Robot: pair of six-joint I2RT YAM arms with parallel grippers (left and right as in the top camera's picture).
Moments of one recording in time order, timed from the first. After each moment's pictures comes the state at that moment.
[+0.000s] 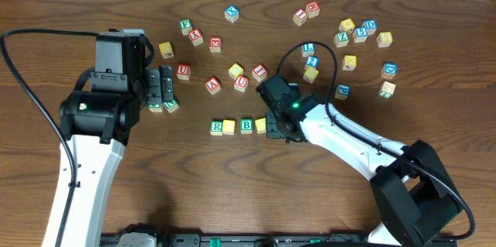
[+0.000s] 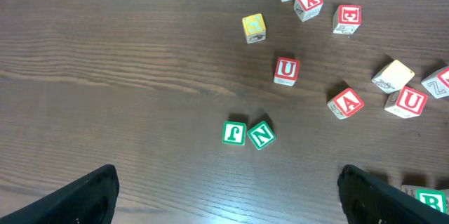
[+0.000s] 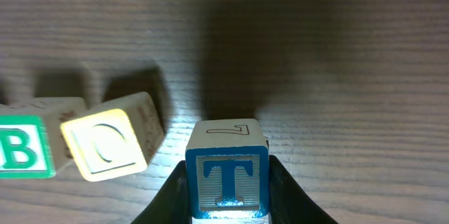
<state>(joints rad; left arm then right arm) -0.11 1.25 1.29 -0.96 -0.21 -0.08 0.67 1.77 1.10 -0.68 0.10 0.64</state>
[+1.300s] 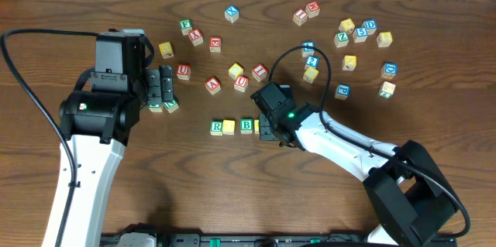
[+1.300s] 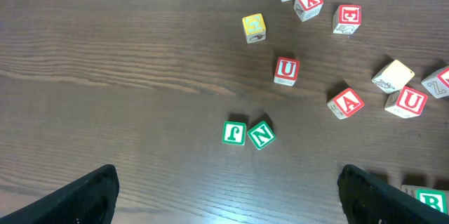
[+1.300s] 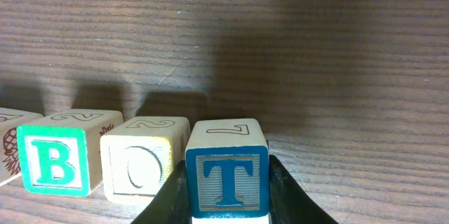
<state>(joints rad) -0.11 1.25 1.29 -0.96 -0.21 -0.08 0.71 1.77 1.04 -0.51 0.11 0.64</state>
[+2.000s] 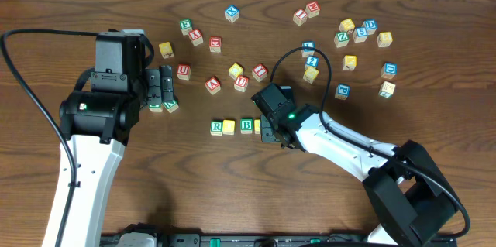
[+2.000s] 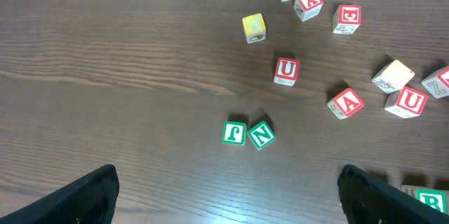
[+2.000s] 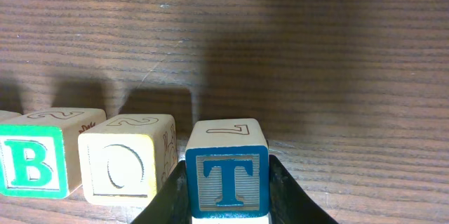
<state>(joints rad) -0.11 1.25 1.29 -0.96 -0.21 -0.08 0.71 1.77 1.03 -0.52 0.13 0.64</state>
